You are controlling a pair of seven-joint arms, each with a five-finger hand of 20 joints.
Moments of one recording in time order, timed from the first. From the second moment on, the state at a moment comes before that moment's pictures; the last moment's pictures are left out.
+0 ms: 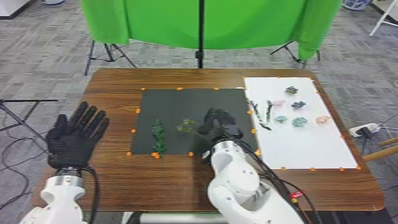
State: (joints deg) left arm 121.3 -62.0 -93.8 -115.9 8.2 4.6 20.6; right arm -87.0 -78.2 49.7 -104.2 -145.5 0.2 42.9
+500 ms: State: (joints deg) left arm 120.4 -61.5 -93.3 -115.6 6.1 4.8 19.1; right arm -86.6 -80.9 48.0 -103.4 -137.9 -1.4 43.8
